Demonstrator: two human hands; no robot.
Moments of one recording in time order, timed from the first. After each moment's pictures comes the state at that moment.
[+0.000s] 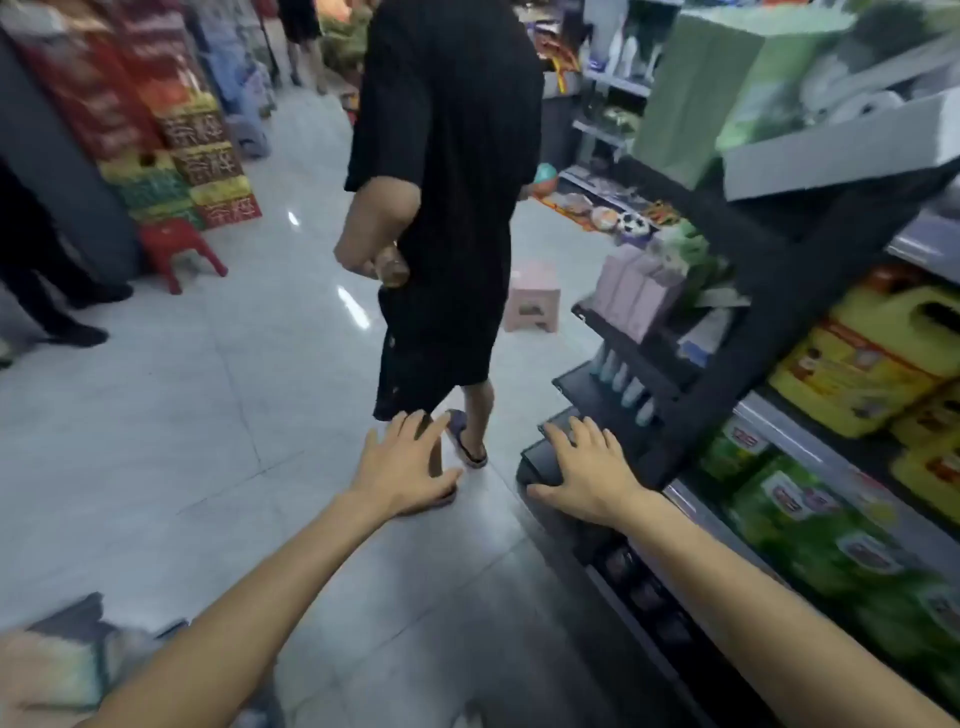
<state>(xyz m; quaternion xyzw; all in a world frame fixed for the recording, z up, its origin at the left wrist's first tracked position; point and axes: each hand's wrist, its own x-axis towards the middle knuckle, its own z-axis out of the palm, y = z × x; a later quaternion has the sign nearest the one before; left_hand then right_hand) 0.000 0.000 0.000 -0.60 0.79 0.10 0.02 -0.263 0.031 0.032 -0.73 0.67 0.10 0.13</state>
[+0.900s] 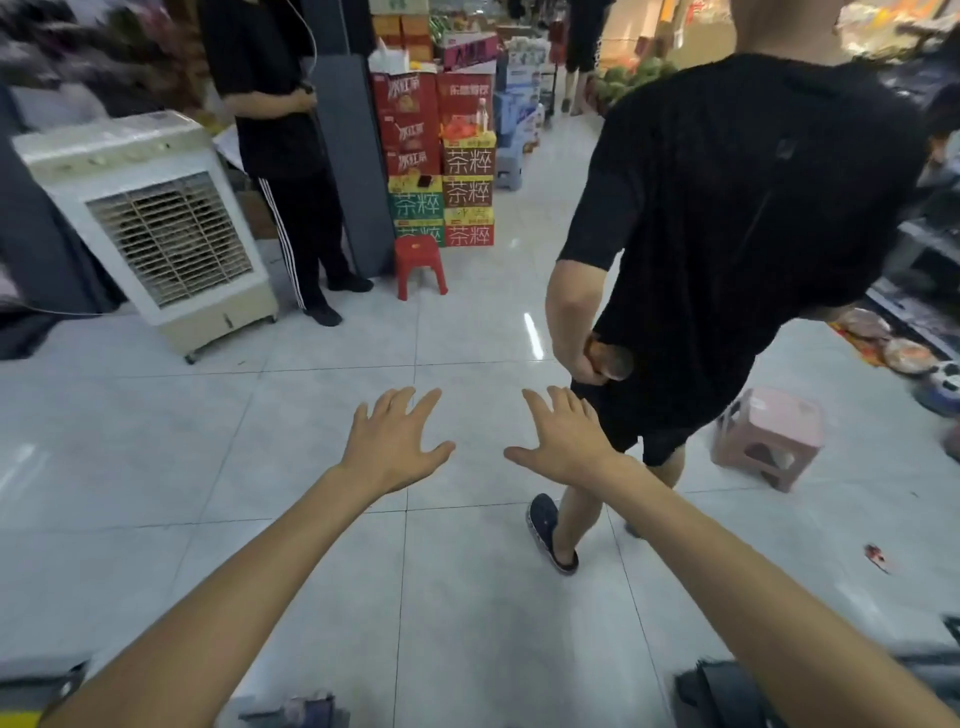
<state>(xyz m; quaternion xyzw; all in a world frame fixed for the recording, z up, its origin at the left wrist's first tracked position) 0.342 -0.251 0.039 -0.80 0.59 0.07 -0.03 0.115 -0.365 0.057 -0.89 0.44 0.03 0.12</state>
